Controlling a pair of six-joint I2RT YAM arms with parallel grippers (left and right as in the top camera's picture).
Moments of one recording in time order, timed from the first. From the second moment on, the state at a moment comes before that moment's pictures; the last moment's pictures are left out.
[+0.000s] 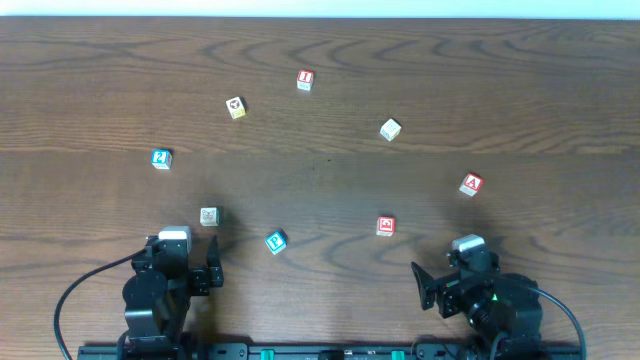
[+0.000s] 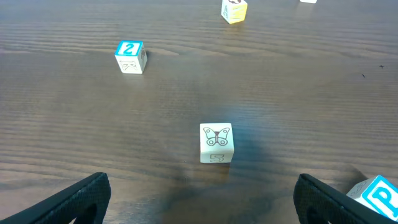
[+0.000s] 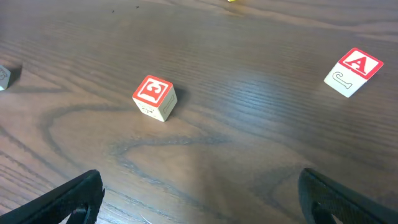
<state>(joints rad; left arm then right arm) 0.03 0.01 0.16 -0.67 0.05 0.01 0.13 0.02 0.19 -0.80 -0.23 -0.05</state>
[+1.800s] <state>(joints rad) 0.03 0.01 0.16 -0.66 0.05 0.01 0.20 0.69 0.30 0.36 -0.66 0.76</state>
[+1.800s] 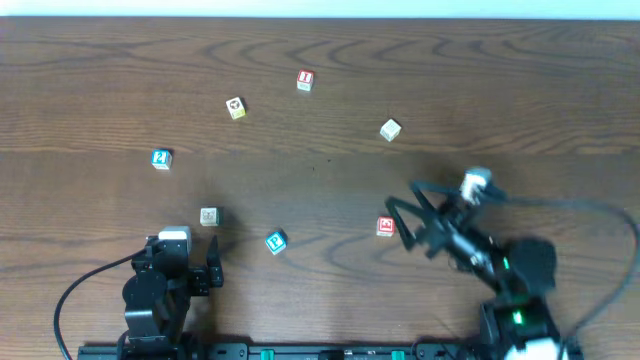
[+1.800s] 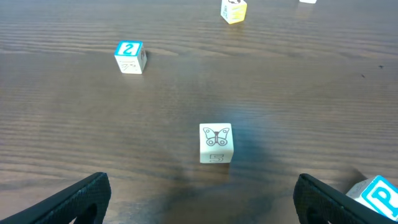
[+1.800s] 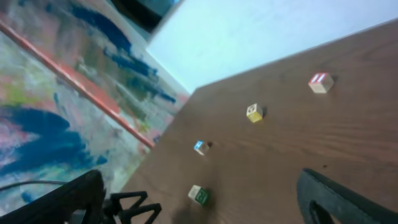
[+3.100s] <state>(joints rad) 0.03 0.01 0.16 -0.67 0.05 0.01 0.53 2.49 2.15 -0.35 0.12 0.52</state>
